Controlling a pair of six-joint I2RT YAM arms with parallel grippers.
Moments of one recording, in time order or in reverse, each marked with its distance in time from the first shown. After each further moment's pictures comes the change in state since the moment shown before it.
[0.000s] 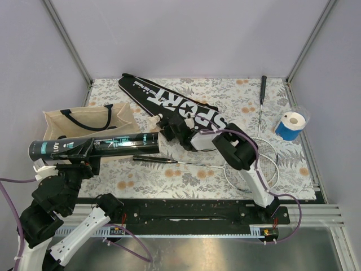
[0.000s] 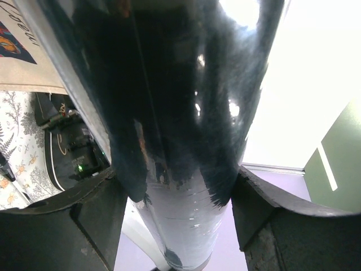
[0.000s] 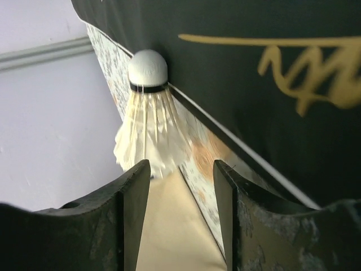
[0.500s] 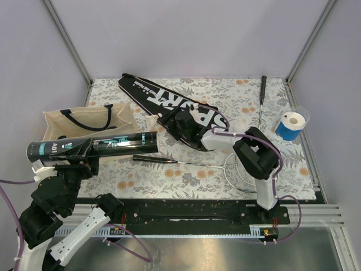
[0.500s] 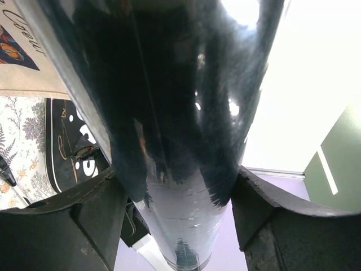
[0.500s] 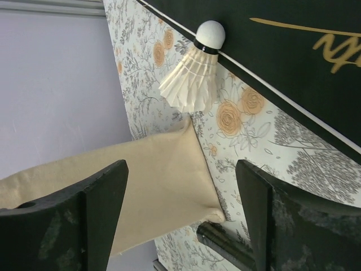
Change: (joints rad) left arm 0.000 -0.005 0.000 -0.008 -0.021 0.003; right arm 0.000 -0.332 -0.193 -0.122 -0.023 -0.272
